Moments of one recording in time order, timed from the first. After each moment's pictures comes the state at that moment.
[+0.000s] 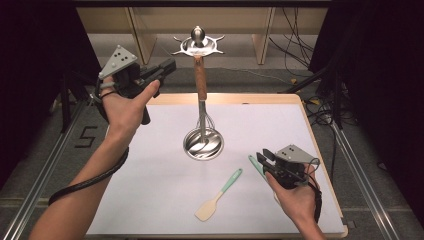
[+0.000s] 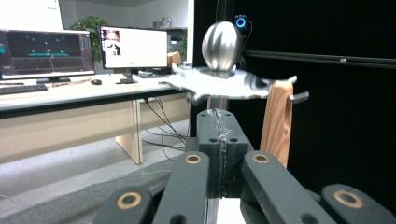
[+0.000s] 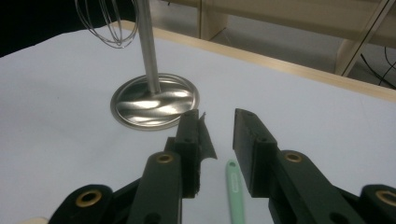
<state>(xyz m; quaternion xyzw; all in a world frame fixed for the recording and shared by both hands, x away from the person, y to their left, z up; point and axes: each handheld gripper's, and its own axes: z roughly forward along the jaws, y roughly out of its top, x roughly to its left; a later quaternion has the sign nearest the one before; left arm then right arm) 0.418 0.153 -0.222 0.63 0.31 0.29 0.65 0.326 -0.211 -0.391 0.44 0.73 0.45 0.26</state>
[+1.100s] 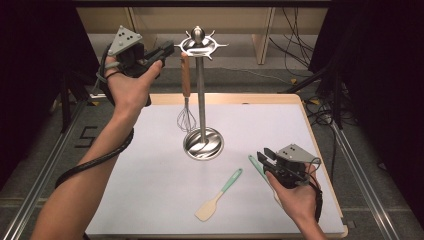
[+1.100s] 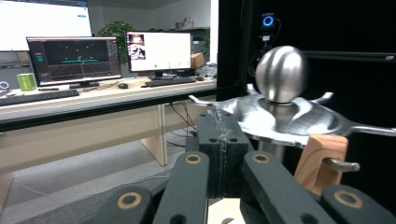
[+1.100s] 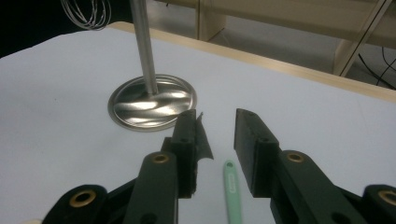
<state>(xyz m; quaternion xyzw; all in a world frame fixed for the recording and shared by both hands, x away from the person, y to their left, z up) 0.455 0.150 -0.205 0.62 0.34 0.32 0.63 0.329 -0.213 -0.390 0.43 0.73 0.45 0.27</state>
